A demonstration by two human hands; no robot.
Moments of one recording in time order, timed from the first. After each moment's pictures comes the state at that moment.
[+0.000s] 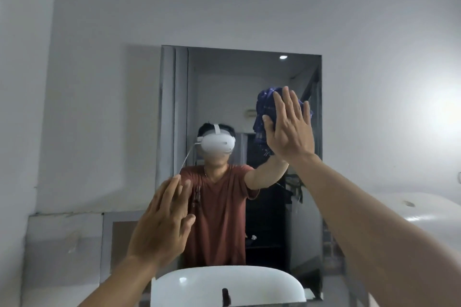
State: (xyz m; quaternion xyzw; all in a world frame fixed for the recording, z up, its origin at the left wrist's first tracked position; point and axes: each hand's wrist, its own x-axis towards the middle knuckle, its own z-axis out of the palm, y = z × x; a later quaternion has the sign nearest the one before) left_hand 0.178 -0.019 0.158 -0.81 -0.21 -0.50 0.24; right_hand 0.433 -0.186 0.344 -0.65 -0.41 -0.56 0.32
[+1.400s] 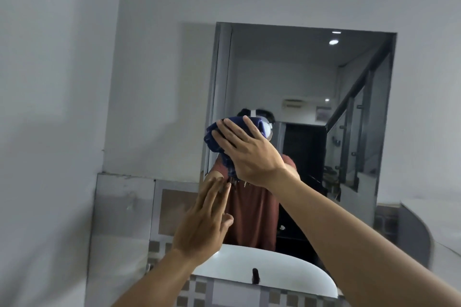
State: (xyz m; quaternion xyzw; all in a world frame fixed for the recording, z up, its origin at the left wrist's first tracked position) left_hand 0.176 -0.025 0.109 -0.85 -0.22 -0.46 0.18; right_hand 0.320 -0.095 0.275 -0.50 -0.67 -0.55 0.04
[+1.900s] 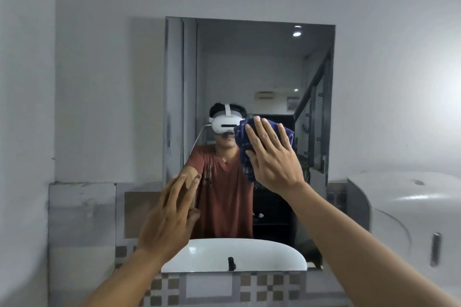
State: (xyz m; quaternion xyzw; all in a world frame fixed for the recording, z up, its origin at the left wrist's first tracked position) left_hand 0.174 -0.029 0.113 -0.84 -0.24 -0.44 0.21; right_hand 0.407 -0.174 0.233 -0.61 -0.53 -0.56 0.20
